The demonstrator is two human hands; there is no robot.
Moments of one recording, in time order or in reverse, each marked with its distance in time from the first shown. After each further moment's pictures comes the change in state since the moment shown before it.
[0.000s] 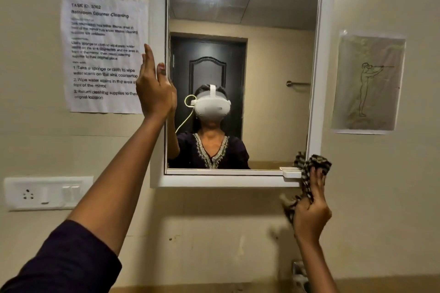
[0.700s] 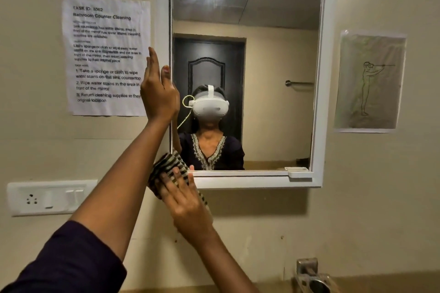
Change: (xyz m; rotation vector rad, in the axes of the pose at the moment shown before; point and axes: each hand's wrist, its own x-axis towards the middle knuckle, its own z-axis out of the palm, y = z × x) left_hand -0.004 0.003 -0.006 -0.011 -0.019 0.022; right_hand -0.125 -0.117 0.132 -0.212 -0.542 -0.982
